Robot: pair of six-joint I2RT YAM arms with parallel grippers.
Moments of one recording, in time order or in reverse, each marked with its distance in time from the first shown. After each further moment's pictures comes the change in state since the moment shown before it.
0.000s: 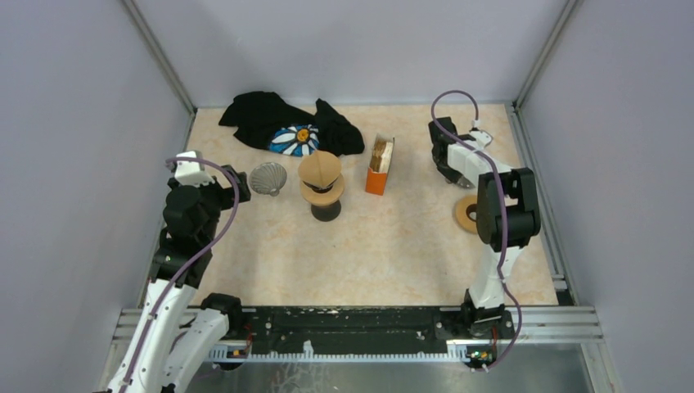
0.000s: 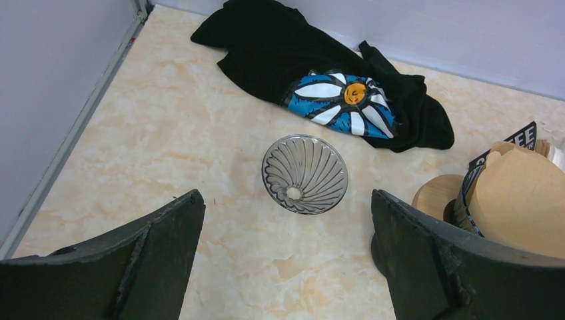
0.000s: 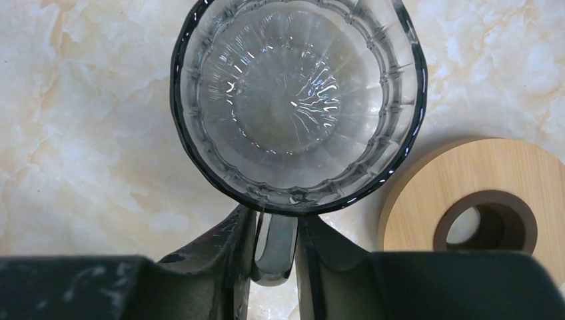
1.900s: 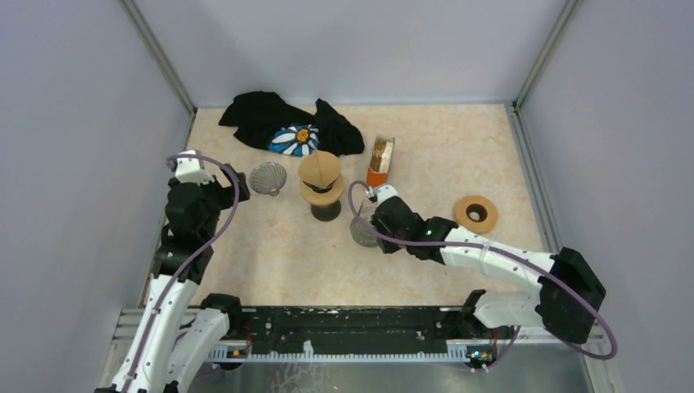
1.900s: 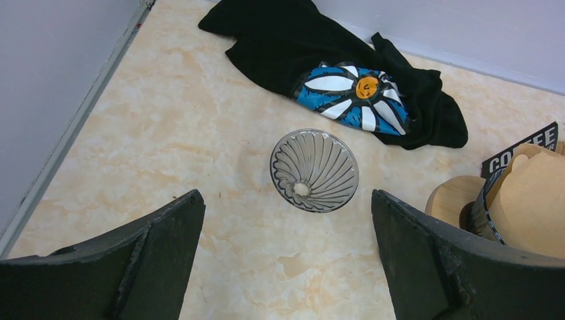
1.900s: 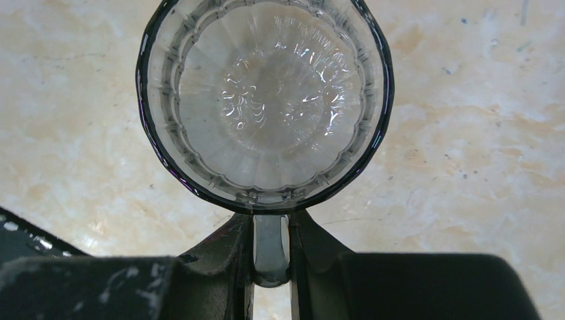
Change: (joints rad) left arm 0.039 0.026 -0.013 0.008 0.016 -0.018; right arm 0.717 -0.699 -0.607 0.203 -0.395 -0.603
